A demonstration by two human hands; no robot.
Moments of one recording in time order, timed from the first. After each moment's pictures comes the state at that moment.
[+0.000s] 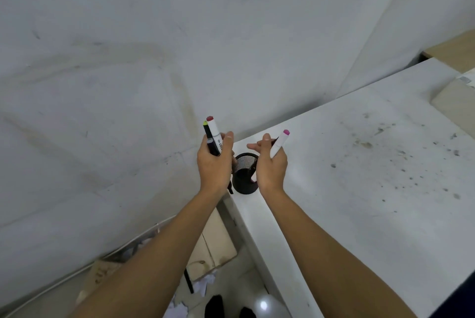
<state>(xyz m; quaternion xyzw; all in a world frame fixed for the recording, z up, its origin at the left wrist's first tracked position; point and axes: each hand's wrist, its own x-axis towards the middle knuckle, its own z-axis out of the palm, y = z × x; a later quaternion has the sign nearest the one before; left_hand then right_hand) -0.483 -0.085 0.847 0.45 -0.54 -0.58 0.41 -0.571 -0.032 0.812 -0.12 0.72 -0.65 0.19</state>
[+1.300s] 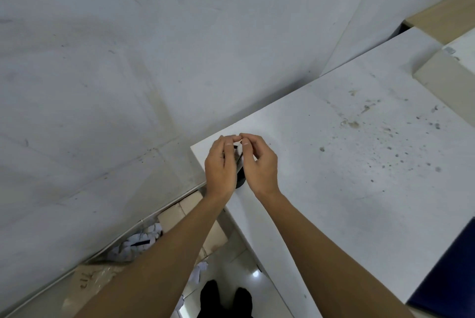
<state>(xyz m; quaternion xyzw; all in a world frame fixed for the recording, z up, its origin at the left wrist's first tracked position) -0.518 -0.078 0.779 0.39 -0.65 -0.57 0.33 -0.587 -0.021 0.774 -0.26 0.75 -0.59 0.14</state>
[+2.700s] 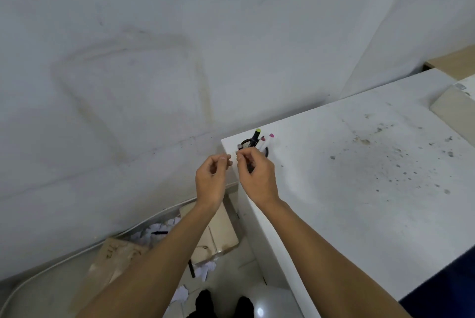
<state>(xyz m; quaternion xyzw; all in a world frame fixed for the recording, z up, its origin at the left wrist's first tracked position) -0.405 -0.023 0.822 0.46 -0.56 -0.58 0.39 -0.506 0.033 0.820 -0.44 0.71 -0.53 0.12</state>
